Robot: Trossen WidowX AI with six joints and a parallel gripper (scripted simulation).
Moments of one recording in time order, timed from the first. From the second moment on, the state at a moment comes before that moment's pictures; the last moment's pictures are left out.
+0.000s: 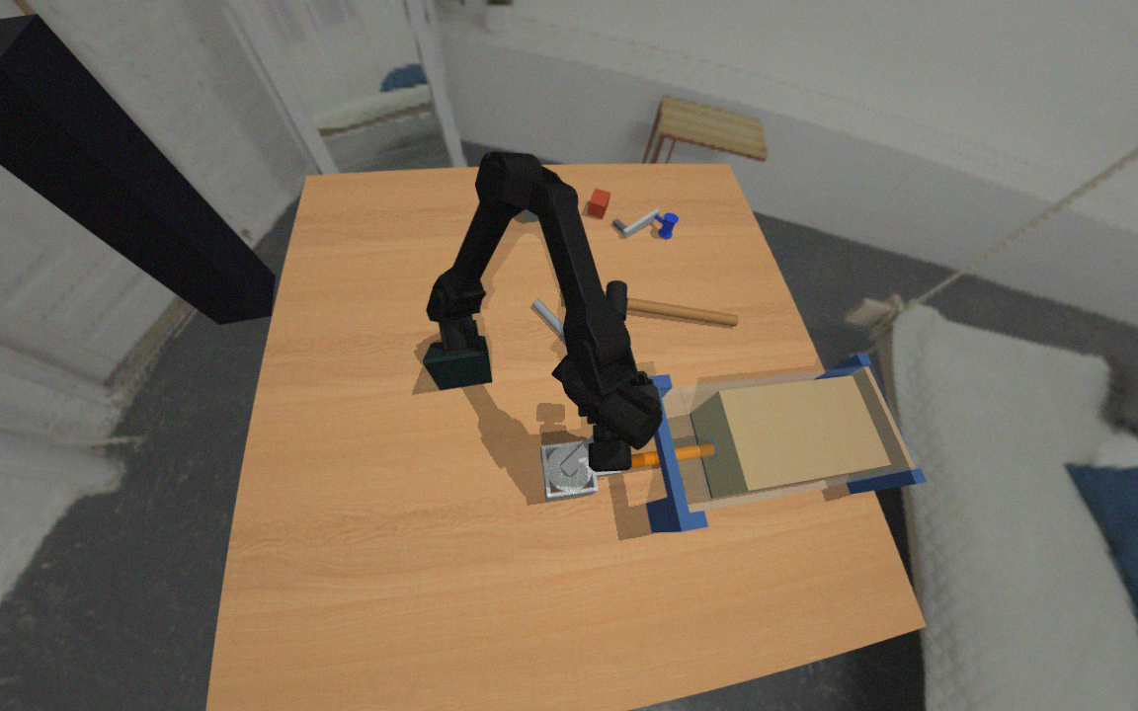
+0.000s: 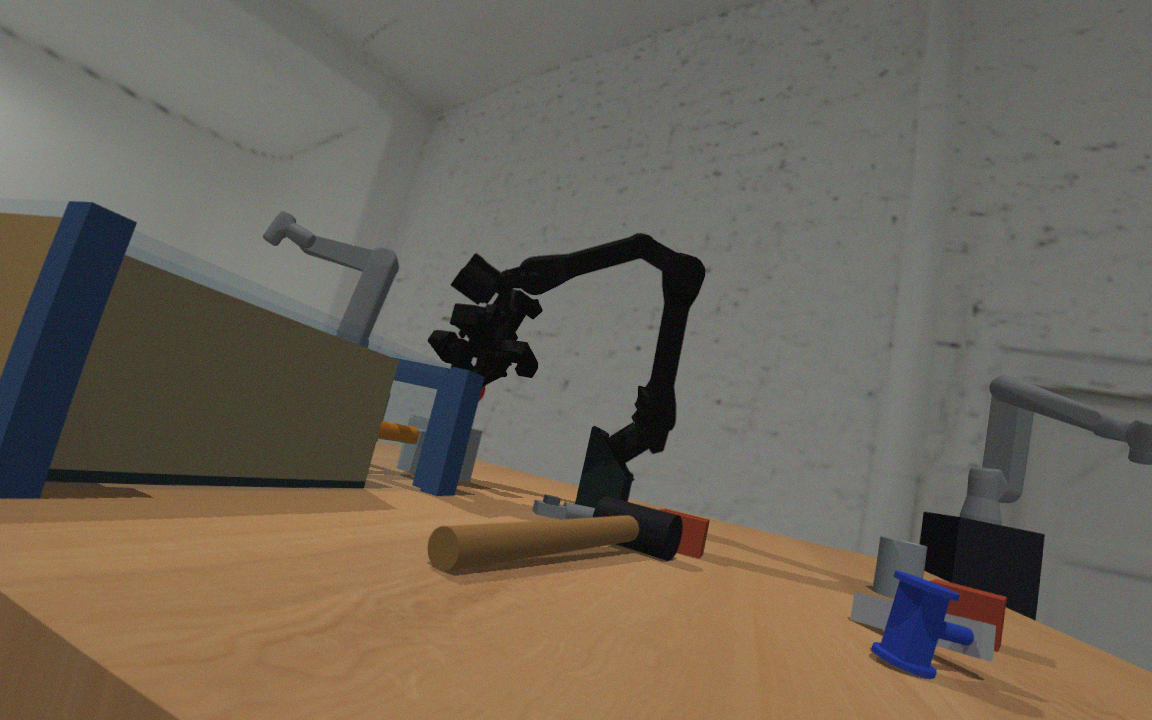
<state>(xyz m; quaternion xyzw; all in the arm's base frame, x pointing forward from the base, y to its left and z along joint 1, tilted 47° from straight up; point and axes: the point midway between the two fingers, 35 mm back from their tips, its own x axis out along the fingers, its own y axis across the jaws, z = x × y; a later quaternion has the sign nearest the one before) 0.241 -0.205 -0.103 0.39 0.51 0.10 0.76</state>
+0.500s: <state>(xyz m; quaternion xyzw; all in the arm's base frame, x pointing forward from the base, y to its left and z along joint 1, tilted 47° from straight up) 0.229 -0.193 -0.093 0.39 0.51 0.10 0.76</state>
